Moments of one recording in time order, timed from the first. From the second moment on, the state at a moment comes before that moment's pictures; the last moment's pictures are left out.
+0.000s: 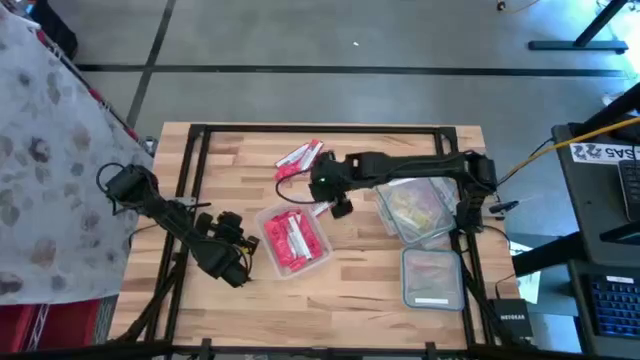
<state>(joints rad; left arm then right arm) -0.64 1.61 0.88 -1.24 -0.75 -1.91 -0.10 1.88 1.58 -0.79 0.25 -0.55</state>
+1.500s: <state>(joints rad) -0.64 1.61 0.88 -1.23 -0.77 -1.90 -0.26 1.95 1.57 -0.96 0.27 -0.47</state>
